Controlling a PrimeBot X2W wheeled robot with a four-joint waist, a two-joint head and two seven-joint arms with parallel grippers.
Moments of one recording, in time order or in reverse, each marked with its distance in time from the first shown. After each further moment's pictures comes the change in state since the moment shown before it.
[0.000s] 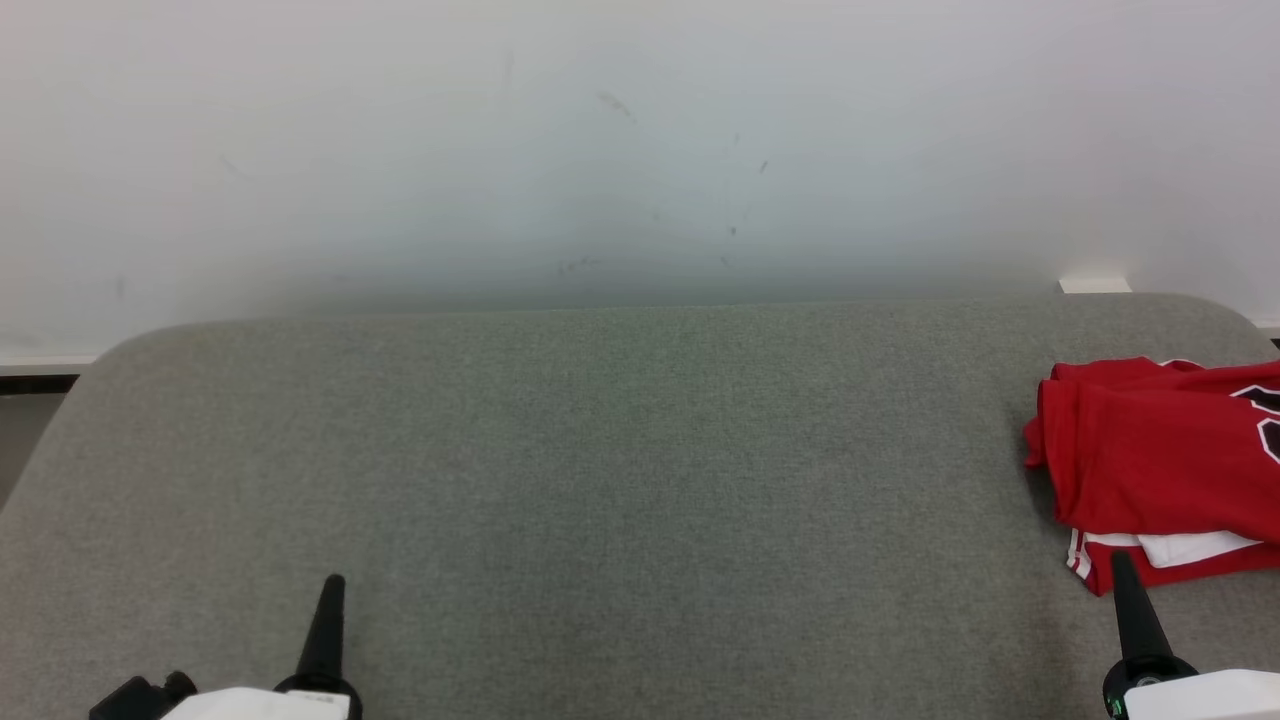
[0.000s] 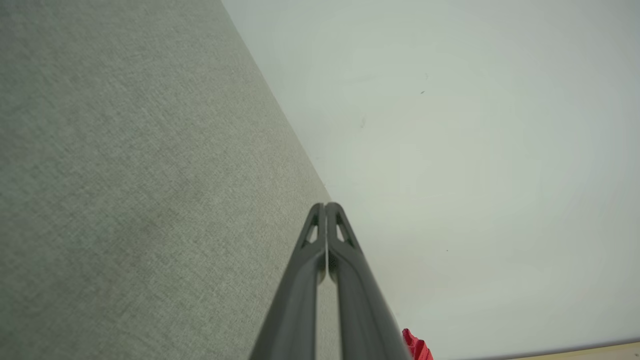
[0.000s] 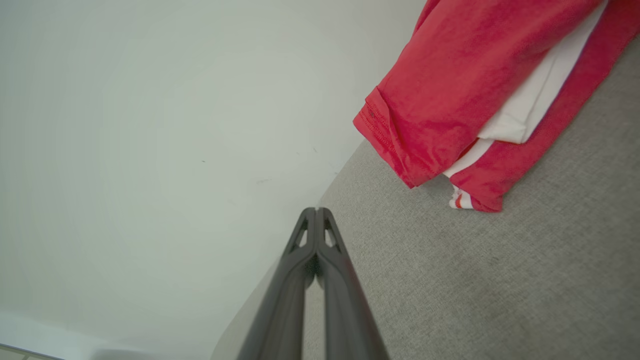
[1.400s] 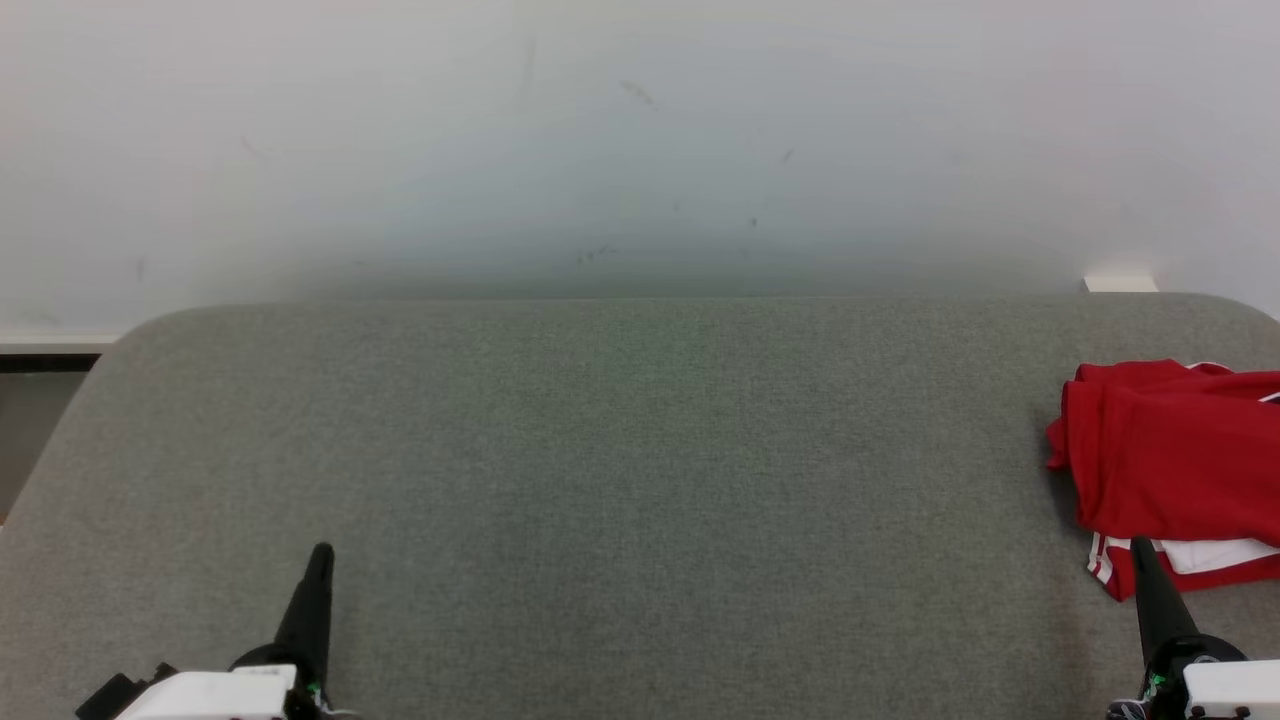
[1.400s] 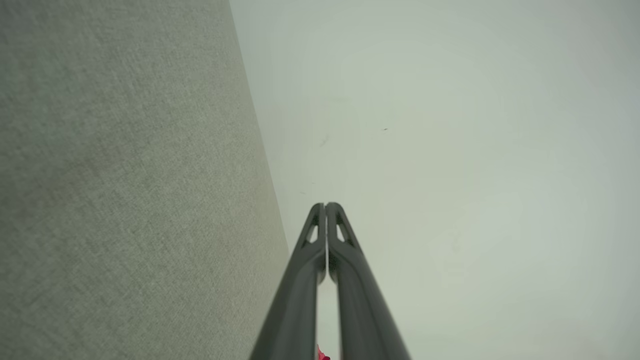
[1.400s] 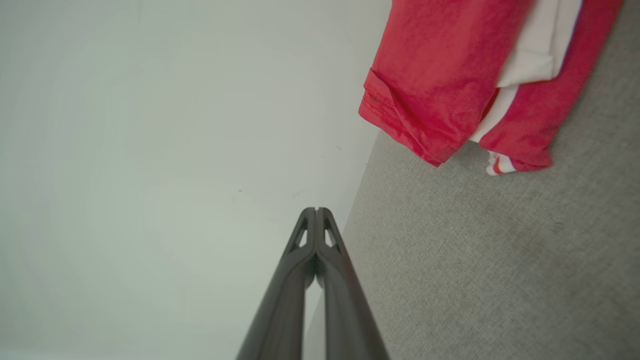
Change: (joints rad) left arm -0.037 0.002 0.040 -0.008 -0.345 -0.022 0.096; right arm -0.023 0.025 -0.078 -0.009 0.299 0.000 0.094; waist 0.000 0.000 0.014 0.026
